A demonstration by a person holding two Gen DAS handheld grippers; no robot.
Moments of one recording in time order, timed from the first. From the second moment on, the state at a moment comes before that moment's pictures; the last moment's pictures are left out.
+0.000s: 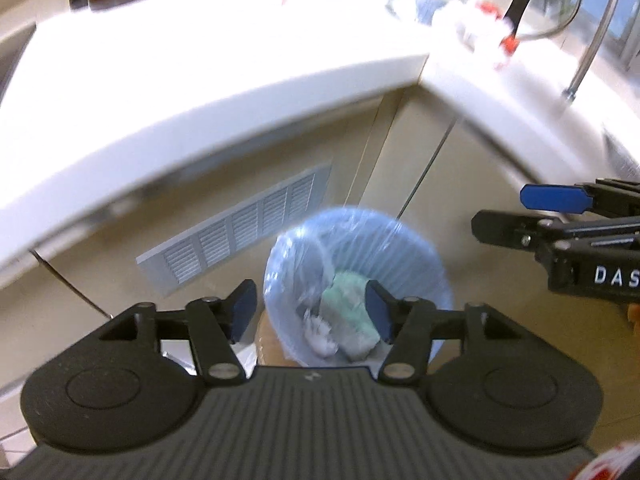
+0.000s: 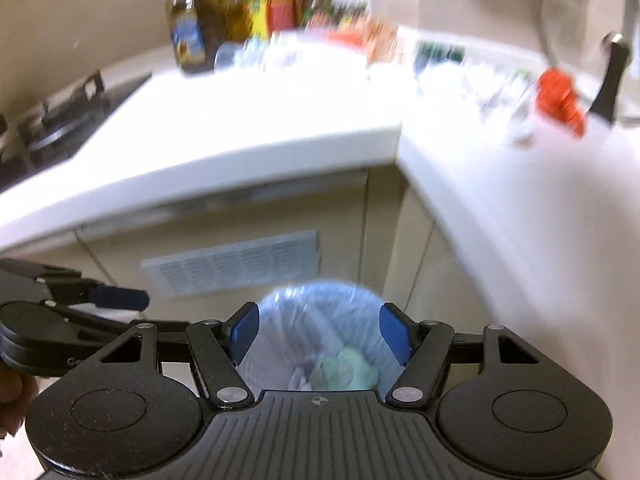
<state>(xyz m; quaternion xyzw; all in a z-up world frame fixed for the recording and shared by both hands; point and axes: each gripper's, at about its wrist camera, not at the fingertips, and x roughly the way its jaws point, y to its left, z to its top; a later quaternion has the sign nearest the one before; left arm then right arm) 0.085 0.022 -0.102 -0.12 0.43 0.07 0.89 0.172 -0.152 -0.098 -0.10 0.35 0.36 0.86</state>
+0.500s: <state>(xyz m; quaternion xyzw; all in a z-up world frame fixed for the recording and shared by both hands) 0.100 0.033 -0.012 -0.10 0.34 0.05 0.93 0.178 -0.192 -0.006 -0.05 0.26 0.27 0.93</state>
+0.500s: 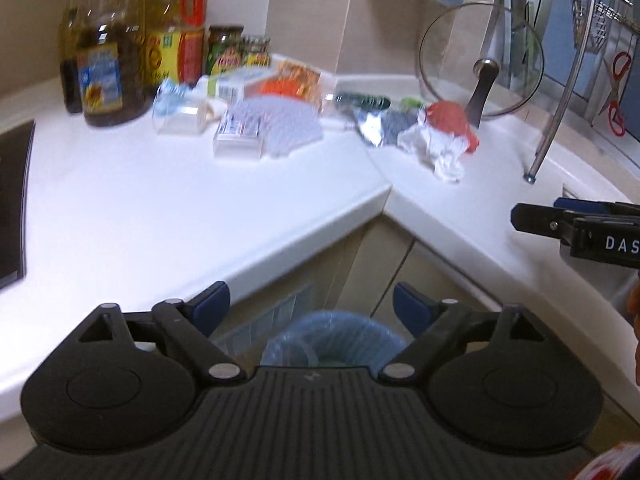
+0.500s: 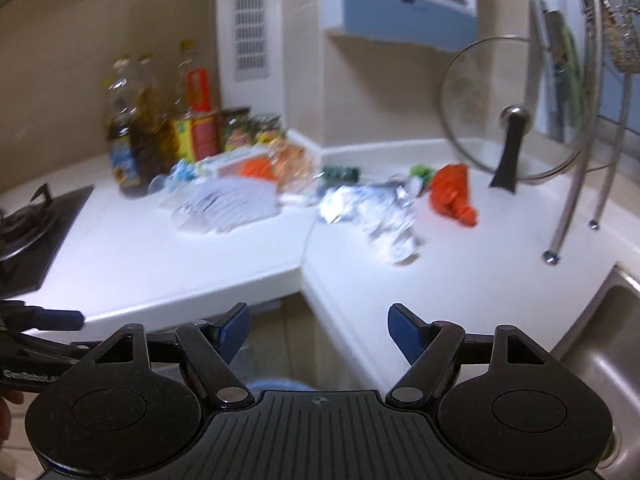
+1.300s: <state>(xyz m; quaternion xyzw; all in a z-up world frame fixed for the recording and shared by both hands) 0.255 0.043 0.005 0.01 0.34 0.11 0.93 0.383 -0.174 -0.042 -0.06 0.30 0.30 0.90</state>
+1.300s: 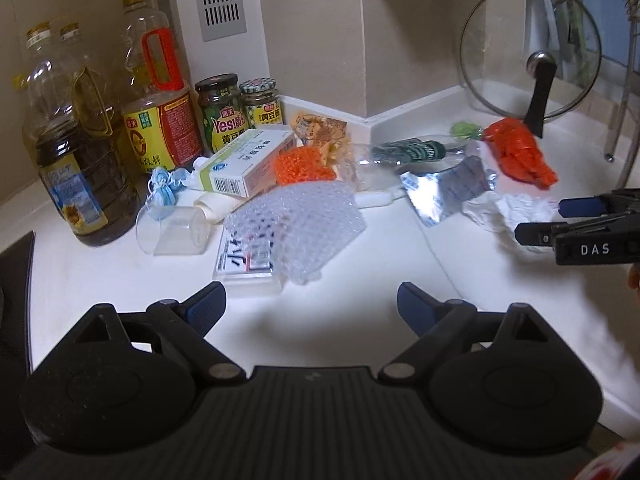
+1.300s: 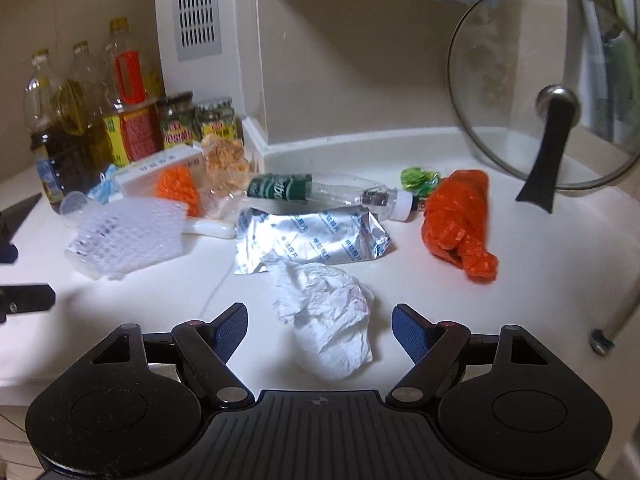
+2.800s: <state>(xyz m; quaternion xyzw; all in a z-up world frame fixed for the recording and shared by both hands) 0.340 0.045 0.027 0.18 0.33 0.06 0.93 0.397 -0.207 -0.022 -0.02 0.29 0.28 0.92</state>
